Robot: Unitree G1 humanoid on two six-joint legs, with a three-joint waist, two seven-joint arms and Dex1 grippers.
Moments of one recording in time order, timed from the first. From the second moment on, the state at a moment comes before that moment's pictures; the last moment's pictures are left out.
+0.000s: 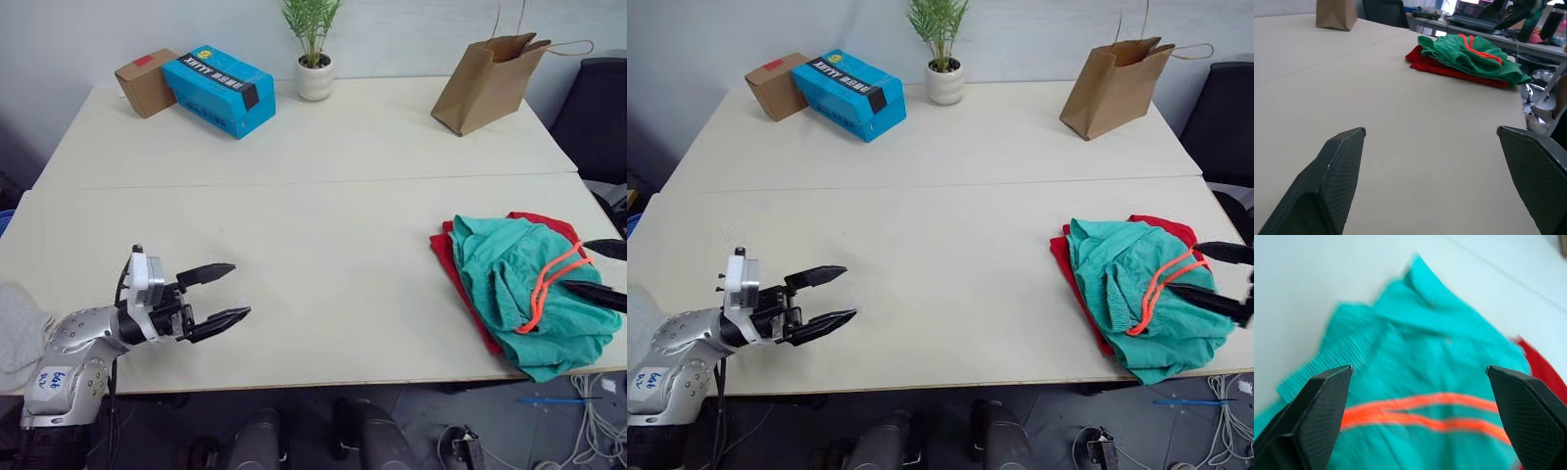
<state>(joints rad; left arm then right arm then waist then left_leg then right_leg) -0.03 0.65 0.28 -0.16 -0.66 0.28 -1.05 -0.08 -1.02 -0.54 0.19 0.48 0.18 1.34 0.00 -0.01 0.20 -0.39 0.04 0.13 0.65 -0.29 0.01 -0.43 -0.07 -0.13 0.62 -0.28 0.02</state>
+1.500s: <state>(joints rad) 0.75 0.73 0.92 -0.49 -0.61 0.78 -0.13 -0.15 -0.50 0.07 -0.27 0.62 -0.03 1.30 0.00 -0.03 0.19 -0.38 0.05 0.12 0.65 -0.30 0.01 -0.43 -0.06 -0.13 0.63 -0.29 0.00</state>
